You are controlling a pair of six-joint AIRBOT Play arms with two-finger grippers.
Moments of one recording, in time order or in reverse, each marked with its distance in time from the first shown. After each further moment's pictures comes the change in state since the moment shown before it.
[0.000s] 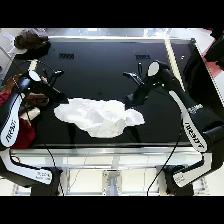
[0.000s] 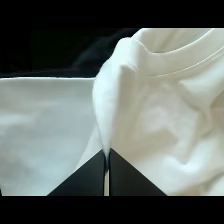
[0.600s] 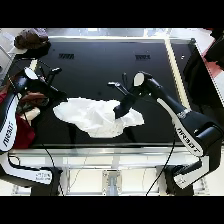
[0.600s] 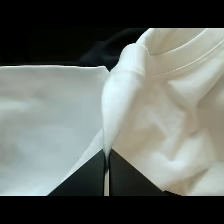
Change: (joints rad) left arm 0.000 0.044 0.002 0.000 -0.019 -0.065; right arm 0.158 -0.011 -0.059 -0.012 -0.082 -0.134
